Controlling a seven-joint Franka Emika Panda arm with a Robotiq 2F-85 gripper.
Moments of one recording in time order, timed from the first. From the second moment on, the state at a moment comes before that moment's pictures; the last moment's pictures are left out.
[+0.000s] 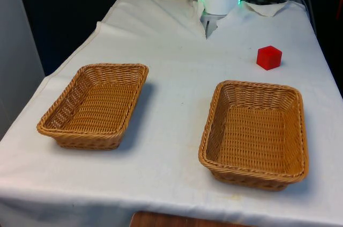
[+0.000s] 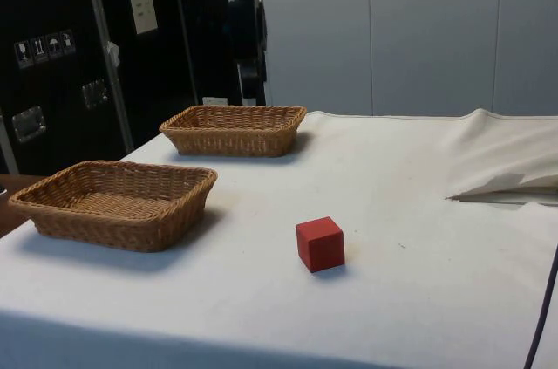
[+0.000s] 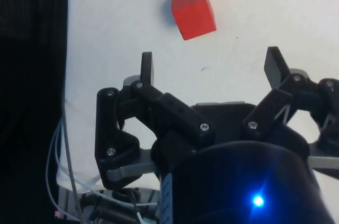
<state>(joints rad) 0.41 -0.12 -0.07 -2.34 0.04 2.26 0.01</state>
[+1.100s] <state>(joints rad) 0.41 -0.02 0.03 -2.53 0.12 2.59 -0.14</state>
